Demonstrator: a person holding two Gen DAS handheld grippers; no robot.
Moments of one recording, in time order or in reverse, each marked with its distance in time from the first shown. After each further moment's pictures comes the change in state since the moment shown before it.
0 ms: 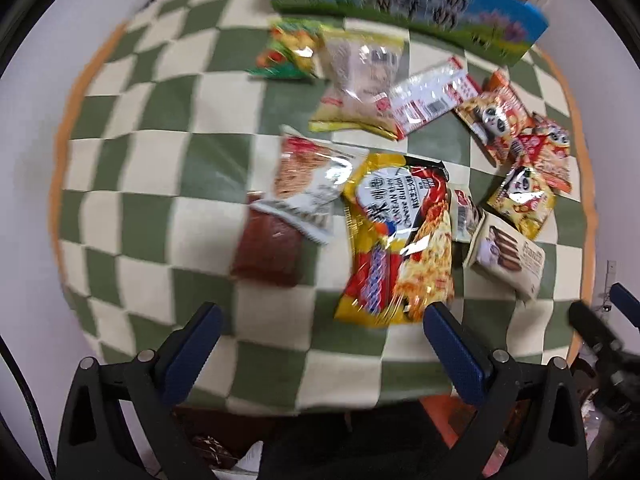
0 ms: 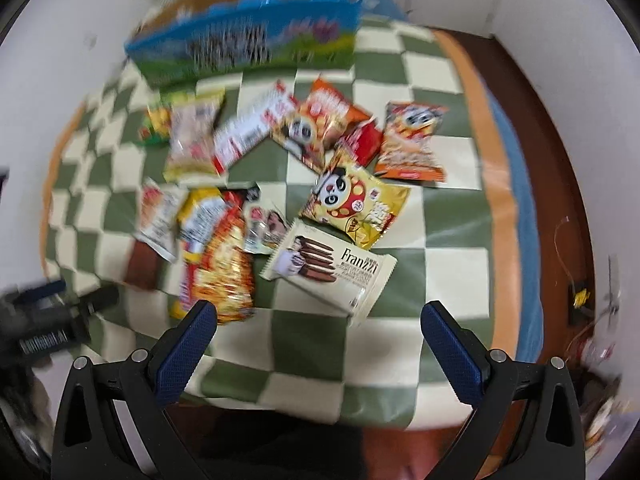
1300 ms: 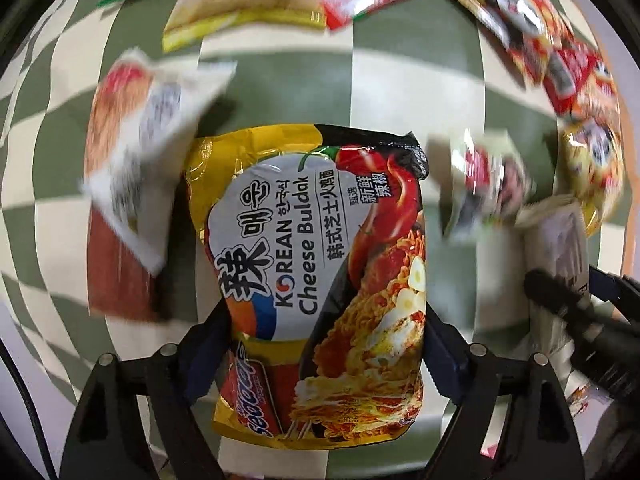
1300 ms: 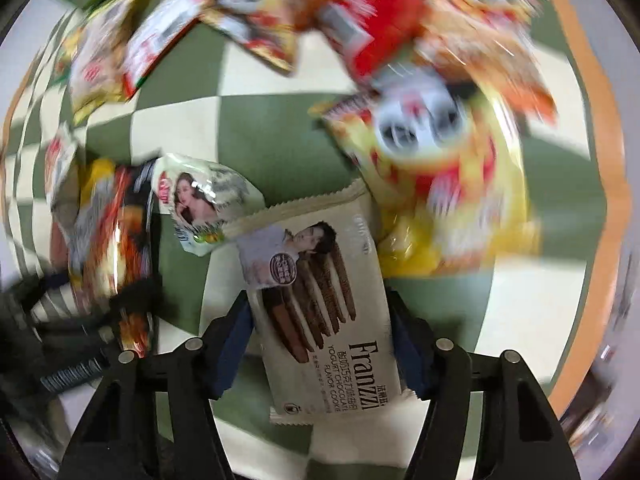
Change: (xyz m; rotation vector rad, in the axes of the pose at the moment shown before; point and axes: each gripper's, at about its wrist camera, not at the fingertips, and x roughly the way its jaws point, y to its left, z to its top) left arm 0.137 -0.083 -0.009 0.069 0.169 -0.033; right arm 0.161 -0.041 0.017 0.058 0.286 0.087
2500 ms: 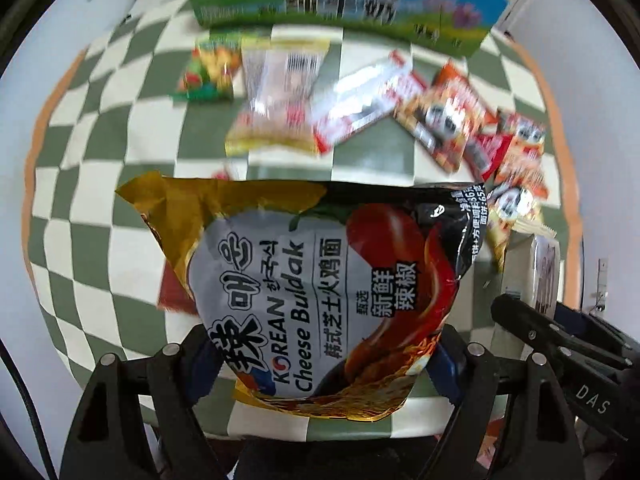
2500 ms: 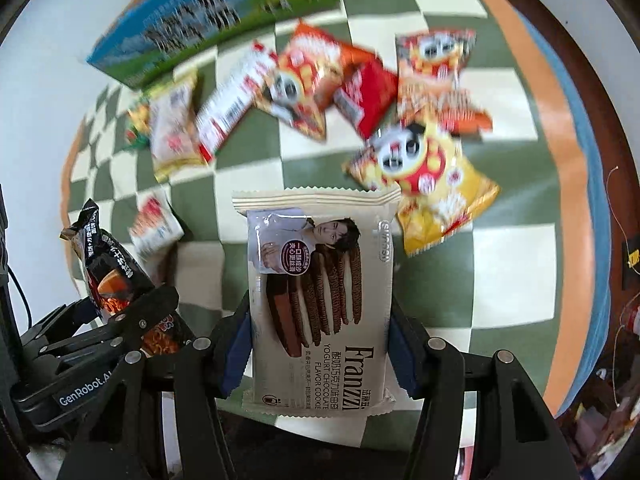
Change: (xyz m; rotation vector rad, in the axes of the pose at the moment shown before) left arm -0.087 -0.021 0.025 -0.039 -0.246 0.000; right arm -0.083 0.055 -0.057 0.071 -0.186 0.165
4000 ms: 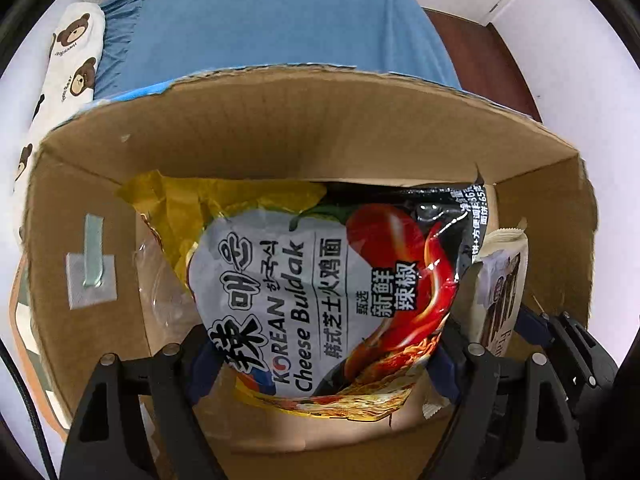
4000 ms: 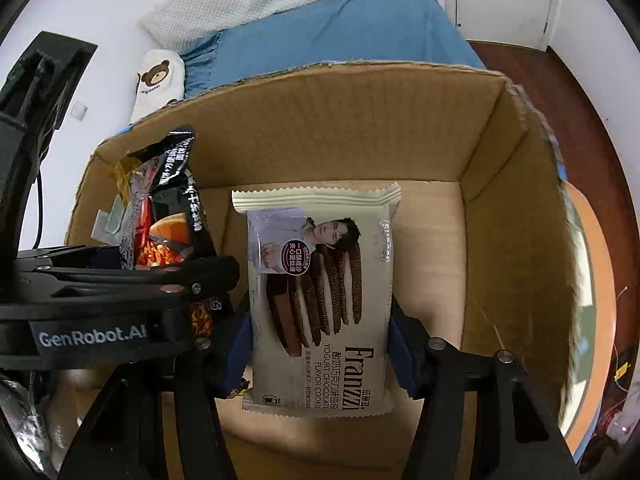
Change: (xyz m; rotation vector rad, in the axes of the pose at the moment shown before) left arm 0.032 0.013 0.418 0.133 0.135 -0.106; right arm 0.044 0.076 0.467 -0.113 -0.123 -0.013
